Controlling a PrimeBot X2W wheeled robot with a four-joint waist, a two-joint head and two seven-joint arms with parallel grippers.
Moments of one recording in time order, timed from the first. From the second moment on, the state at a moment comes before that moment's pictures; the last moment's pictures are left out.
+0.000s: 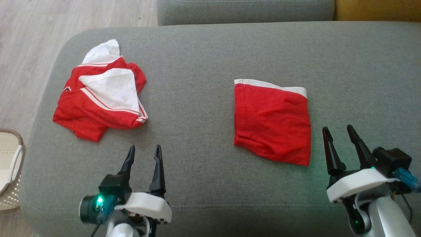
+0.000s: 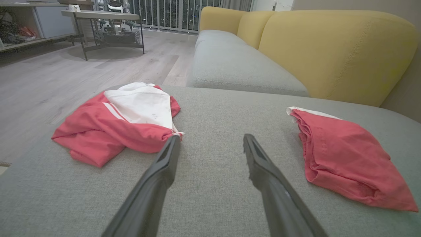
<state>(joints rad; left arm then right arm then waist) -0.01 0.05 -0.35 0.17 -0.23 0.19 -0.25 -0.11 -0.10 -0.03 0.31 0.24 0.13 -0.23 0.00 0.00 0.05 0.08</state>
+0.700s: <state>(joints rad) -0.10 0.05 -0.42 0.18 -0.22 0.20 -0.25 -0.28 -0.14 -0.06 0.45 0.62 0.13 0.03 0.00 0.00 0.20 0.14</state>
